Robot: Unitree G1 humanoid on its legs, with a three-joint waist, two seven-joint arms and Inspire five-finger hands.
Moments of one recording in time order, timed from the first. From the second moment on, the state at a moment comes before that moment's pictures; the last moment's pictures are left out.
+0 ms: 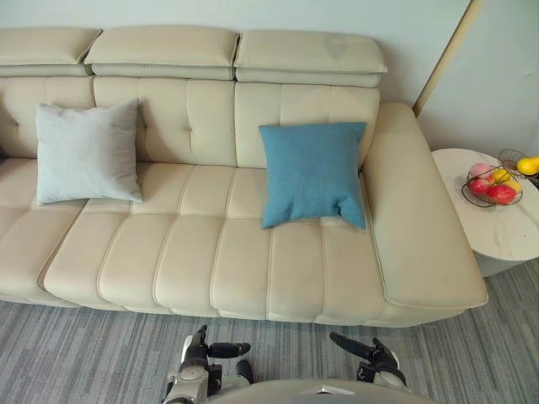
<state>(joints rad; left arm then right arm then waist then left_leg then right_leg) 0.03 0.07 0.11 1.07 0.07 -0.04 0.14 0.01 0.03 -0.38 1.08 0.00 -0.02 -0.18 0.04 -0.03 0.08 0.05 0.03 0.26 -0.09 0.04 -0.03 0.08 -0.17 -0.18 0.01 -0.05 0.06</state>
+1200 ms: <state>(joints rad) 0.05 0.01 0.28 1.06 0.05 -0.03 0.10 0.09 -0.01 -0.25 0.99 -0.05 0.00 -0.12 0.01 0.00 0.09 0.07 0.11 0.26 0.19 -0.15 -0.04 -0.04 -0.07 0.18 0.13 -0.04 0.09</state>
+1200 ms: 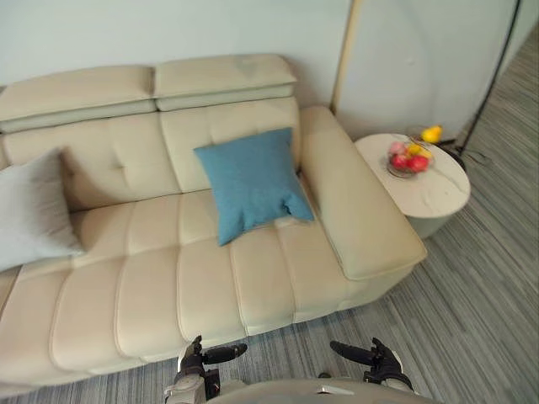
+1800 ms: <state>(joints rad) 0.03 0.03 0.18 1.06 0.06 -0.03 0.08 0.04 -0.07 -0.24 1.00 -0.08 0.00 -0.12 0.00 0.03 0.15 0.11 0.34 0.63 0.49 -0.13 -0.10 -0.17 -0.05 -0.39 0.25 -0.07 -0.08</state>
